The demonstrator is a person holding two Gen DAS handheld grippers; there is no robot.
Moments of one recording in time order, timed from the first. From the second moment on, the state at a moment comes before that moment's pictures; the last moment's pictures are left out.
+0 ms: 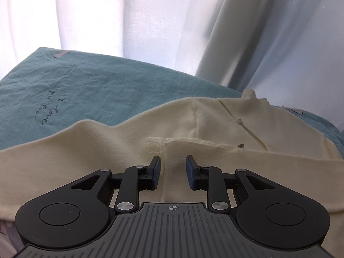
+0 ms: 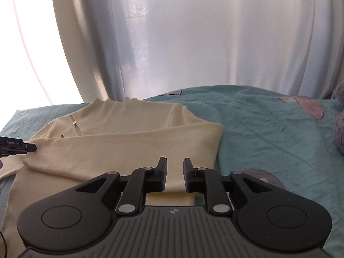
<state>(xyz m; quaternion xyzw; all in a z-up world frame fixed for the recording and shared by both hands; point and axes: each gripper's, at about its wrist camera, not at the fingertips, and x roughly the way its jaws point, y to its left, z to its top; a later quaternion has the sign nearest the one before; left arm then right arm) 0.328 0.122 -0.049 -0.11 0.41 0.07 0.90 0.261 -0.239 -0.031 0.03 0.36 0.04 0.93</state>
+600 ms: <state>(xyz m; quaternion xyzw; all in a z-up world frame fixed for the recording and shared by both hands) 0.215 0.205 -0.041 -0.35 0.34 0.19 0.85 0.273 -0.216 -0.065 -0.06 0.37 0.01 0.93</state>
